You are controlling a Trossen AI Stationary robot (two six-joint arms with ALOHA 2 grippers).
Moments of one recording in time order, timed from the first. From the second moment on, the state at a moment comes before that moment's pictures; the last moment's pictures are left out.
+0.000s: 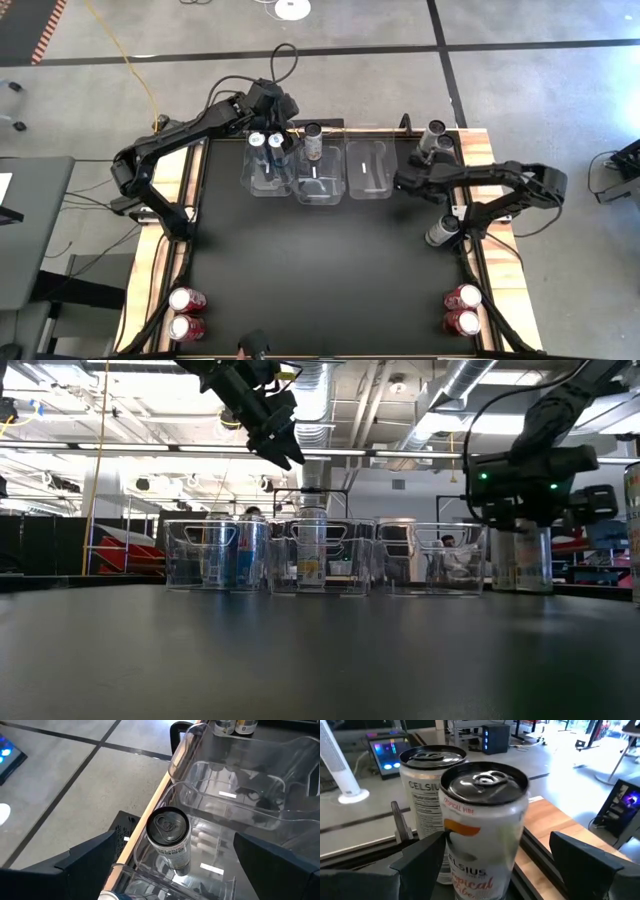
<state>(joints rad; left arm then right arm) 0.60 1.57 1.48 -0.53 -0.01 0.25 -0.46 1.35 0.56 -0.79 1.29 1.56</state>
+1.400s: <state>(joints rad) 0.60 1.57 1.48 -0.54 -0.01 0.26 -0.63 1.19 0.57 -0.59 1.17 1.08</state>
